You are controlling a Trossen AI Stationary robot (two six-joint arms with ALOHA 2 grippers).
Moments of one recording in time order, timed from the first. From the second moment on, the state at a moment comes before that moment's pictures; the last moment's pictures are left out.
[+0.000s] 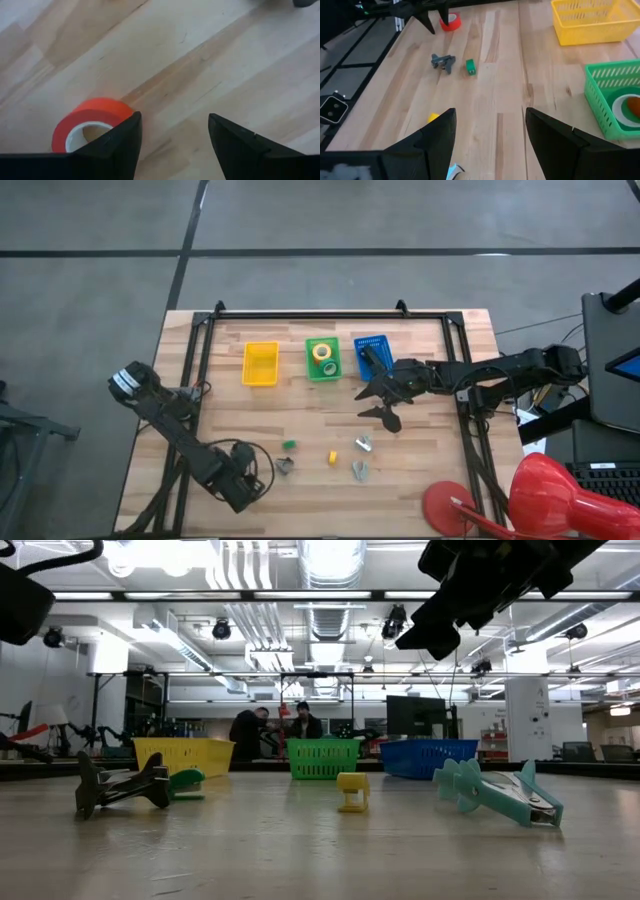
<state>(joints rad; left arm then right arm) -0.80 1.62 1.01 -0.83 -0.06 -1.79 -0.01 1.23 0.68 0.02 -0.21 0.12</state>
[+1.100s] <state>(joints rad) -0.84 1.57 0.87 -0.75 -0.01 -1.96 -0.01 1.23 0.67 0.04 -0.21 0.12</state>
